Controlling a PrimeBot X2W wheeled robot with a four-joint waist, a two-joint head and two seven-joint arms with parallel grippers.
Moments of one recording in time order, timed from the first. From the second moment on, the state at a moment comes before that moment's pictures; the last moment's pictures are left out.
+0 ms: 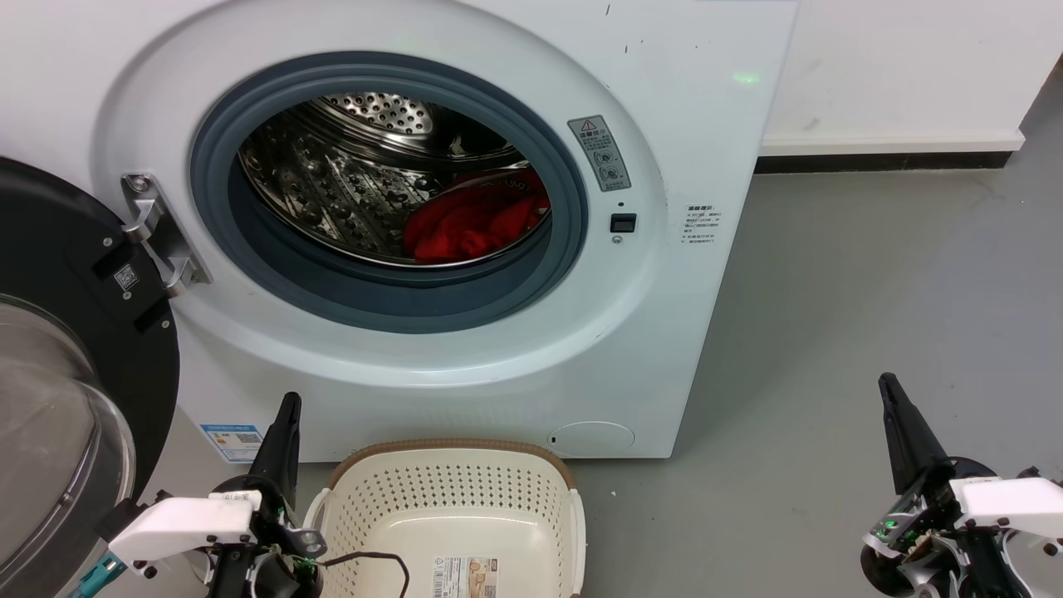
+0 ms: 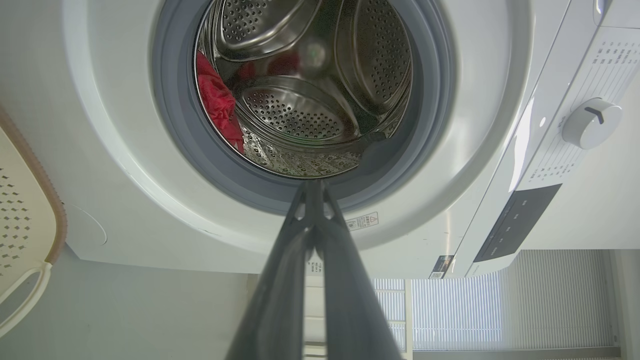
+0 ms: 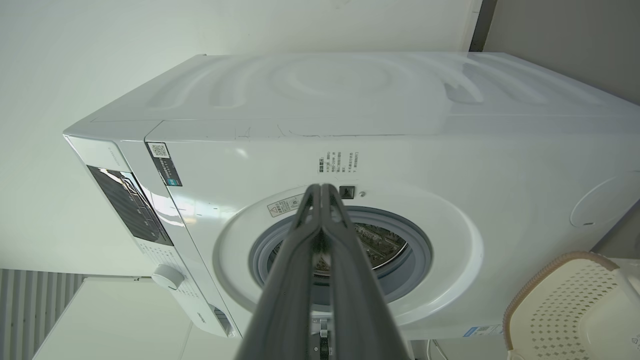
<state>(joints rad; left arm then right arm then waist) -0.11 0.05 0.11 0.25 -1.61 -0.13 0.11 -0.10 -0.05 -0.11 0.25 1.62 0.13 0.11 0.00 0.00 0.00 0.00</state>
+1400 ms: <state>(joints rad) -0.09 0.05 0.05 0.23 -1.53 -0.13 0.05 -0.05 -0.05 -0.09 0.20 1.52 0.13 0.04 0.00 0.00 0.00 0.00</state>
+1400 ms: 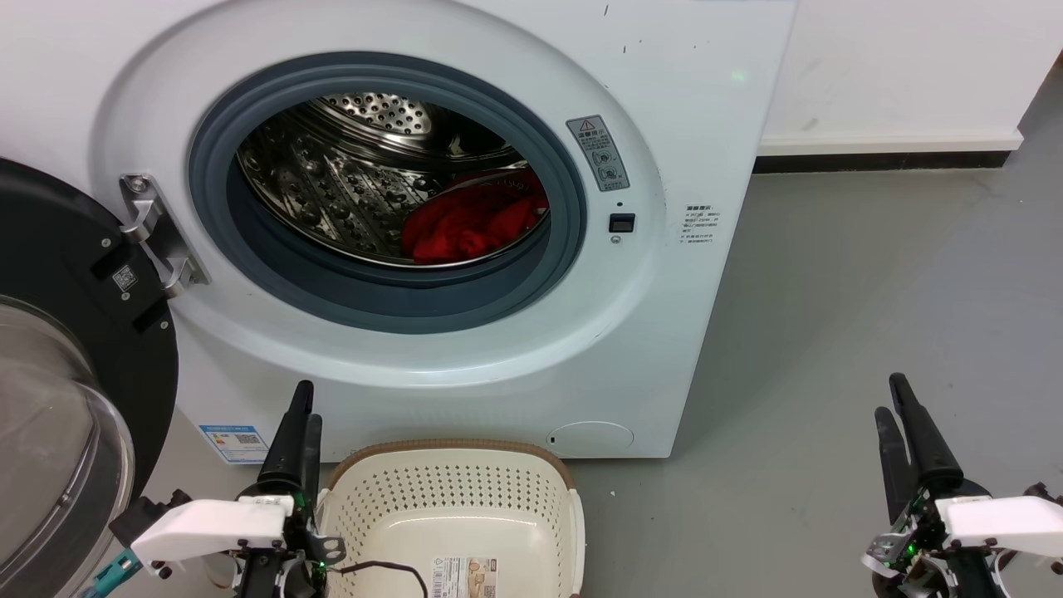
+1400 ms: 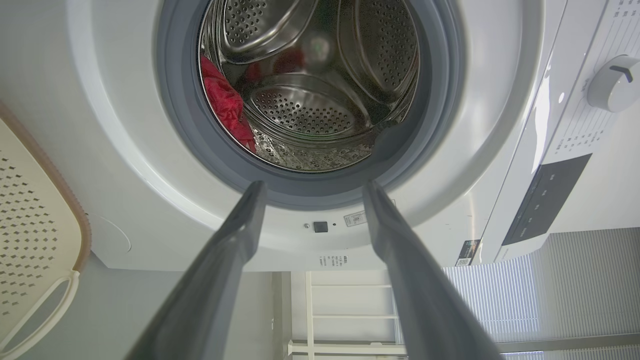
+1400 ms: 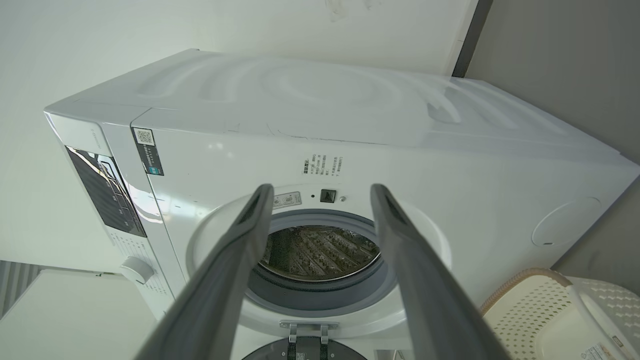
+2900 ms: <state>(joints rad) -0.09 0.06 -0.11 0.17 -0.61 -0.04 -0.13 0.06 -0.05 -0.05 0.01 0.55 0.13 -0.07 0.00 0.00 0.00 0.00</state>
